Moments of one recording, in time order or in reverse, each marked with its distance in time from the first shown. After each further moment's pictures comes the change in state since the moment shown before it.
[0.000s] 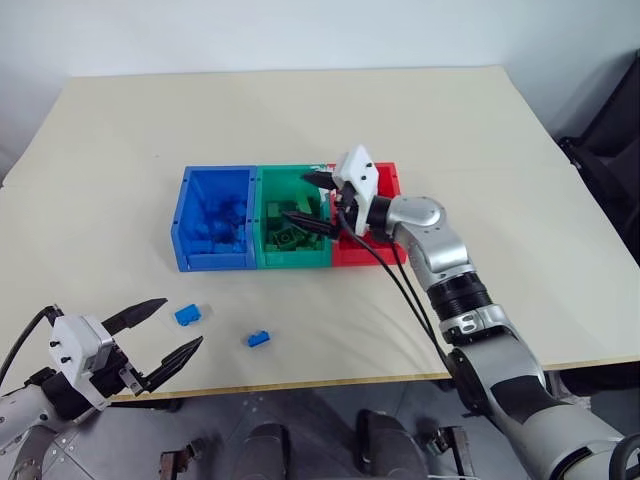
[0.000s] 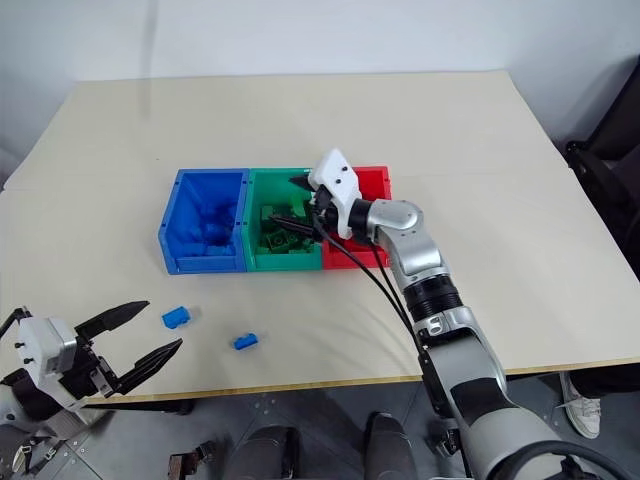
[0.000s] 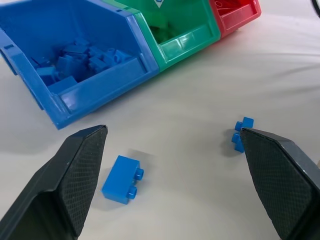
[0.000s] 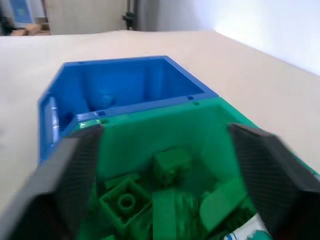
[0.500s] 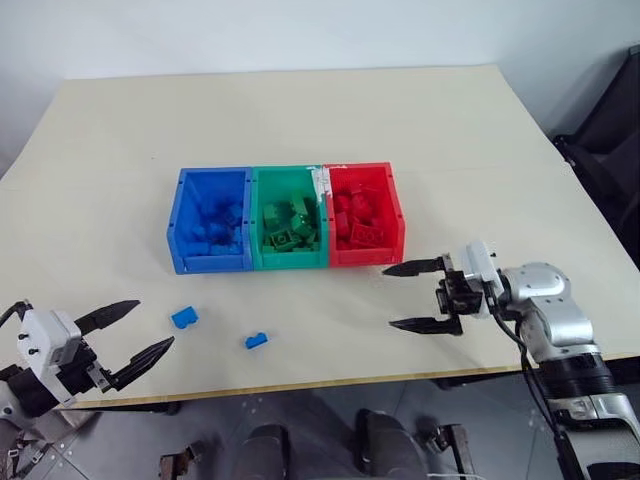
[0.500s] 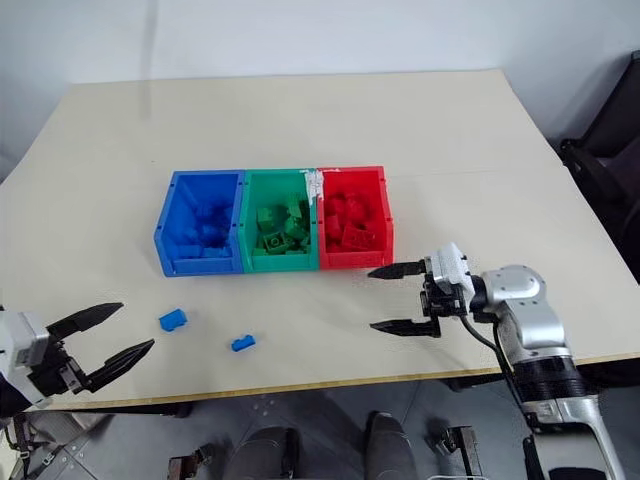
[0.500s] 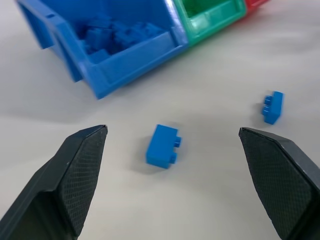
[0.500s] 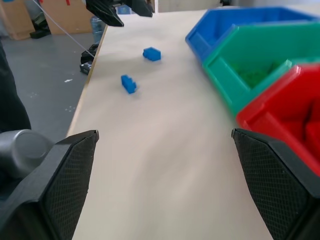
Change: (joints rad) left arm -0.025 0.167 0.033 0.107 -0.022 0.090 -0.104; right arm 0.521 -0.445 -0.081 -0.346 0.268 0.024 0.535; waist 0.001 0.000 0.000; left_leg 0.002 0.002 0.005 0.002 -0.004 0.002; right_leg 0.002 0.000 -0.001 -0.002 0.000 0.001
